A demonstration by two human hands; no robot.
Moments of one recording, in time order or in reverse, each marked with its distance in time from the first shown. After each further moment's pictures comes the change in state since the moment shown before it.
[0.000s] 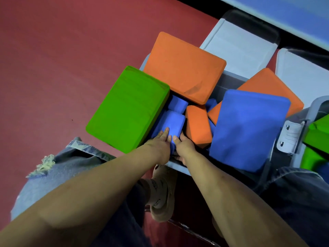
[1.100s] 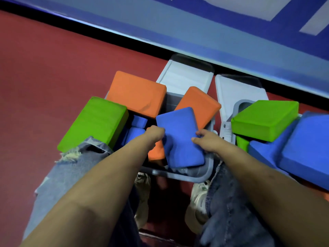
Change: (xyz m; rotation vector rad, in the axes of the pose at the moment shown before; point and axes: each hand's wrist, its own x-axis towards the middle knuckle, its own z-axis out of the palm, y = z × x) left_hand -0.042 0.118 -0.084 -1.181 0.296 -0.170; right_hand -0.159 -0.054 -0.207 -0.738 0.271 -0.294
